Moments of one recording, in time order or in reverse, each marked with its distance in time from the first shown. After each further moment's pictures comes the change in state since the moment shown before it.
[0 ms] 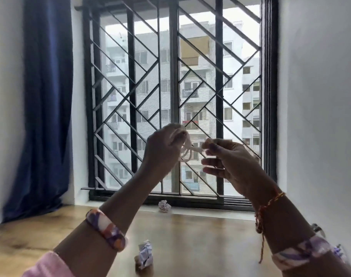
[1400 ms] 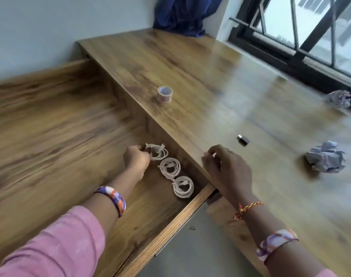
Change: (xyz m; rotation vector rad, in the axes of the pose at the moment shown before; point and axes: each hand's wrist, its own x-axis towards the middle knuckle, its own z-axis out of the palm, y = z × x) left_hand -0.377 -0.382 -0.238 0.352 0.456 -1.654; right_hand -0.084 0.393 0.291 -1.136 -0.575 -0.181
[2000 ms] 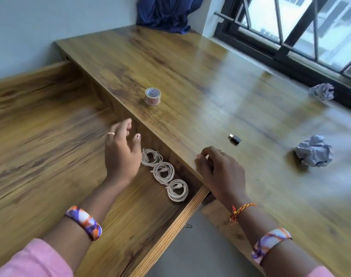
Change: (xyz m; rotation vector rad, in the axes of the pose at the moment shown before) left_hand -0.011 0.025 -0.030 0.137 0.168 0.813; right_hand -0.002 0.003 0.008 -0.045 0.049 -0.022
